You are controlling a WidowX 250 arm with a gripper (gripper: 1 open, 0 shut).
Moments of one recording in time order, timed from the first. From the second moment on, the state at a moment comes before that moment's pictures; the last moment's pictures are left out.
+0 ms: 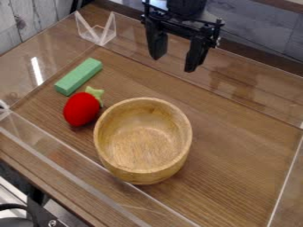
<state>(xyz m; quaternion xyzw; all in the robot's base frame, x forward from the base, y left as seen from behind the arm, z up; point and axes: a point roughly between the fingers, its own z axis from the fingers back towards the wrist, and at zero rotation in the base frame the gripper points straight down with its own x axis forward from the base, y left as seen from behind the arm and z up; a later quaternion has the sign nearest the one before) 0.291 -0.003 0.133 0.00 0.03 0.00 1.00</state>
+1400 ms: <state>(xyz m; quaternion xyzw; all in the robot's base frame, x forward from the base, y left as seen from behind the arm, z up) 0.202 0.096 0.098 -0.01 -0.01 -0.05 1.00</state>
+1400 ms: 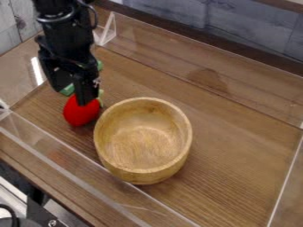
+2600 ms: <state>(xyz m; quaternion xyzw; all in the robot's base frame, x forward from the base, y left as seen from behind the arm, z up) 0.219 0.101 0.045 -0.02 0.00 -0.06 1.00</state>
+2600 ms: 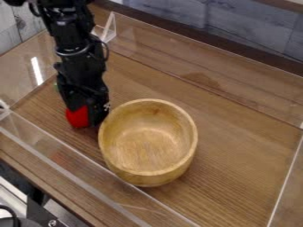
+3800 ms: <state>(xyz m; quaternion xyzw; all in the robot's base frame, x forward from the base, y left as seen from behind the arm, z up) 0.248 0.143 0.032 -0.04 0.02 0.02 1.00</state>
